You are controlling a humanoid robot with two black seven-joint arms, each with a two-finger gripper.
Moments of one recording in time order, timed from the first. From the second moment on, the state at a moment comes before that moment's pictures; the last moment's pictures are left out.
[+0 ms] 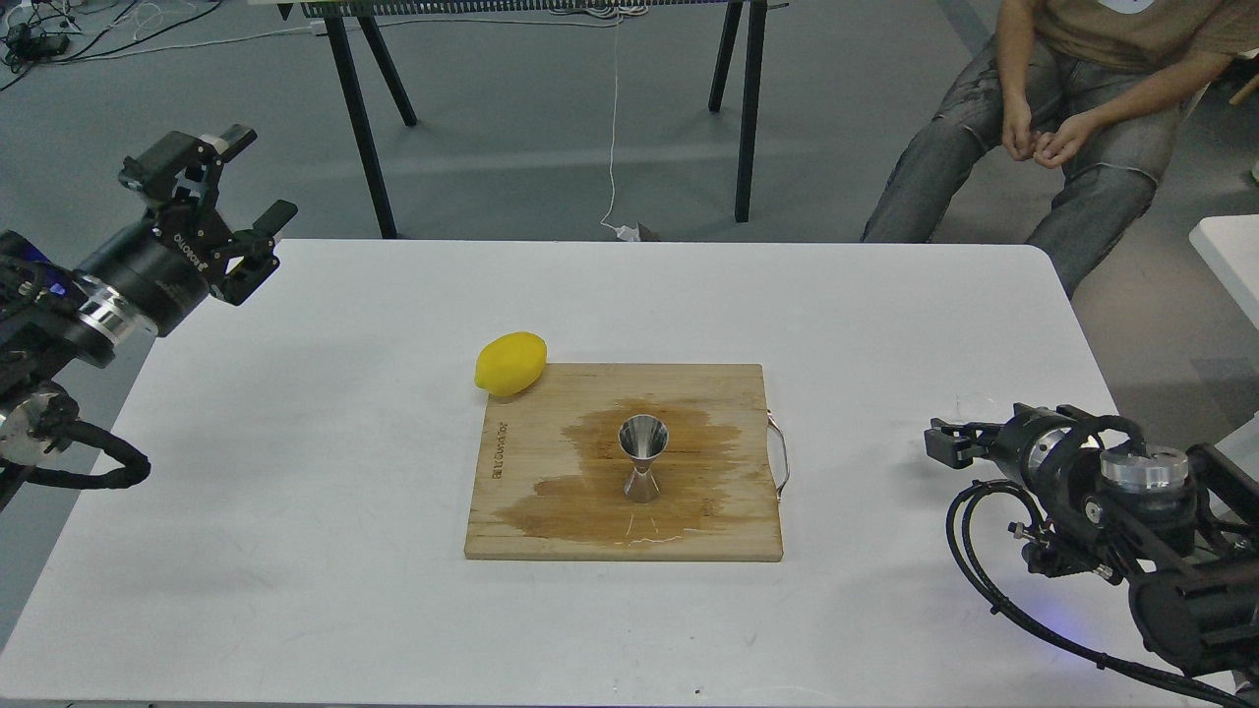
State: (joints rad) left arm -0.75 0.60 -0.49 -0.76 0.35 -0.49 -0.49; right arm 0.17 -0.40 1.20 1.19 0.68 -0.49 0.08
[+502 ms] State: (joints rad) left arm -0.74 0.60 -0.49 -0.75 0.35 -0.49 -0.49; right arm 0.21 -0.36 1.20 1.08 0.66 -0.49 0.07
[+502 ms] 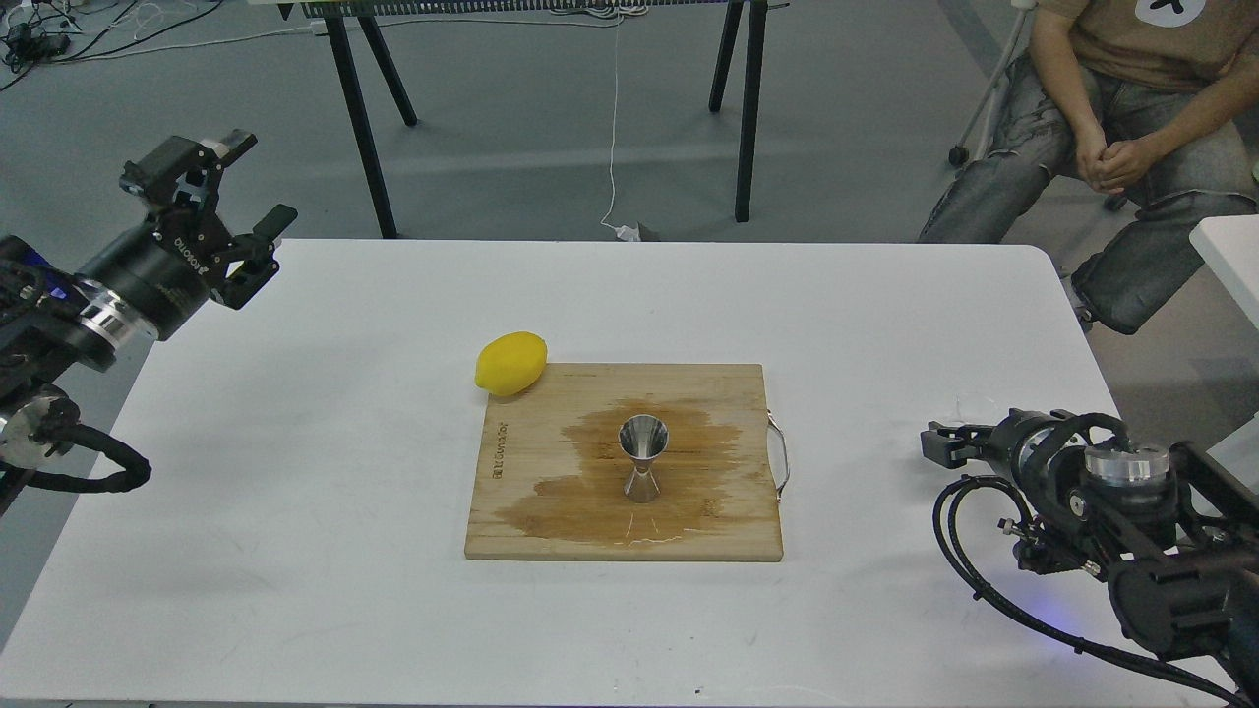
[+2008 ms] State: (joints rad) left arm -0.73 0.60 -0.49 -0.75 0.35 -0.49 -0.49; right arm 0.23 -0.33 1.20 1.13 0.58 -0.49 0.07
